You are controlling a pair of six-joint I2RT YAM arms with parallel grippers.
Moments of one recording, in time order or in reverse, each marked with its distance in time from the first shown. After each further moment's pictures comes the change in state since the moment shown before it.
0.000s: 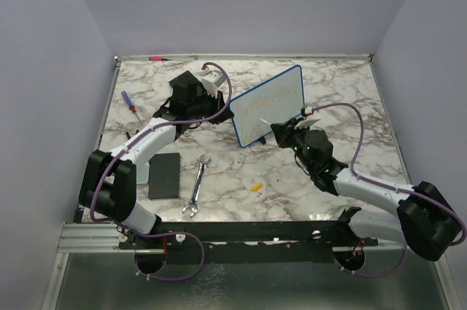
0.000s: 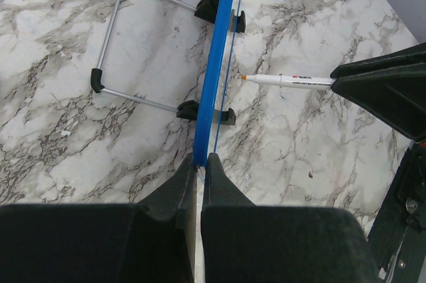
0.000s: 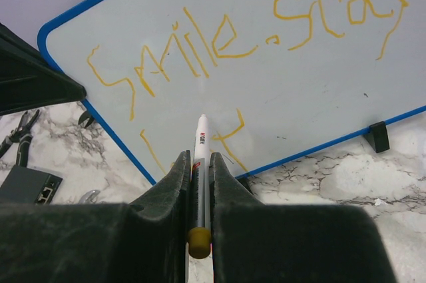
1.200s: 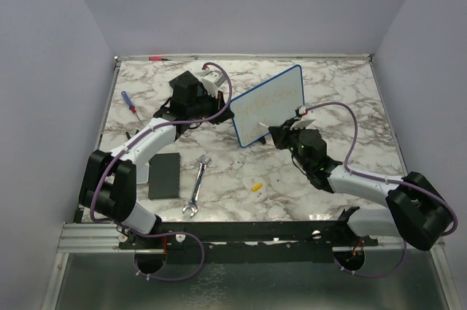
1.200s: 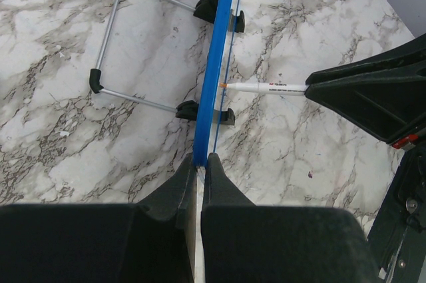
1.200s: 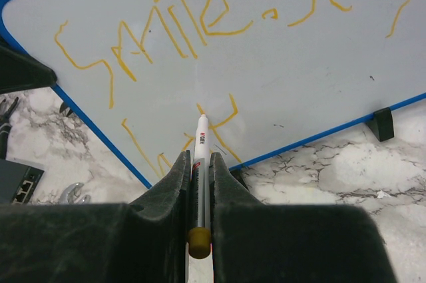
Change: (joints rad) left arm -0.003 0.000 0.000 0.000 0.000 0.000; right arm 0.000 0.090 0.012 0.027 0.000 0.000
